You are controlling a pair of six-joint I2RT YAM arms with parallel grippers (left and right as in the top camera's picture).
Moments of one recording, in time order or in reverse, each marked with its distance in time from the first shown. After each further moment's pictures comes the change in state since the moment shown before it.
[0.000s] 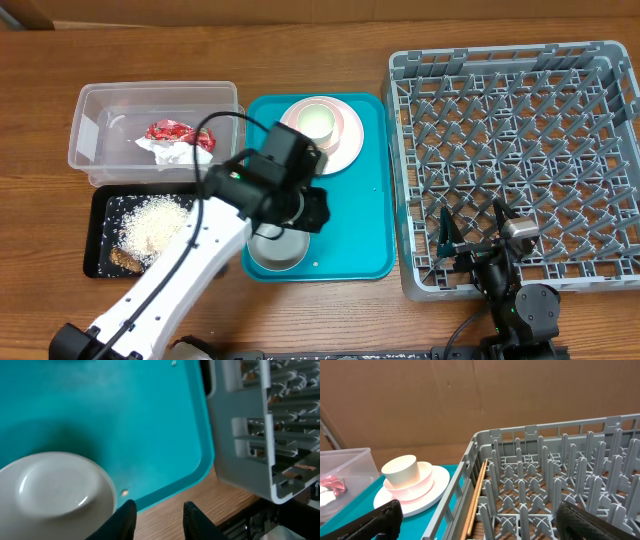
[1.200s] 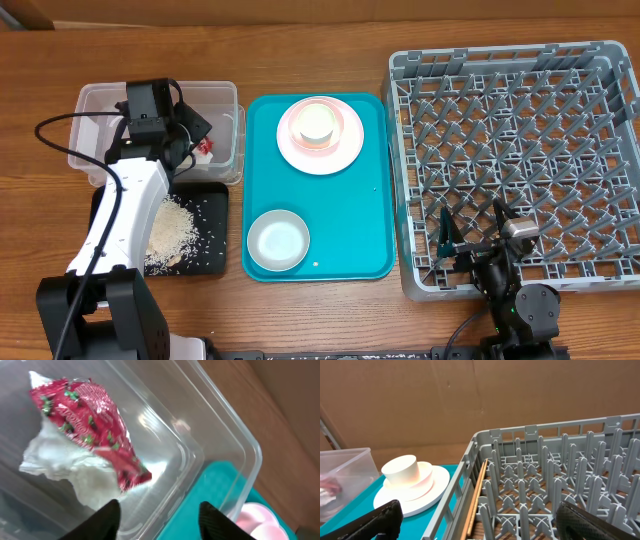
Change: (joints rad) left arm 0.627 0.178 -0.026 0.507 -0.280 -0.380; right arm 0.000 0.000 0.000 0.000 0.000 0.000
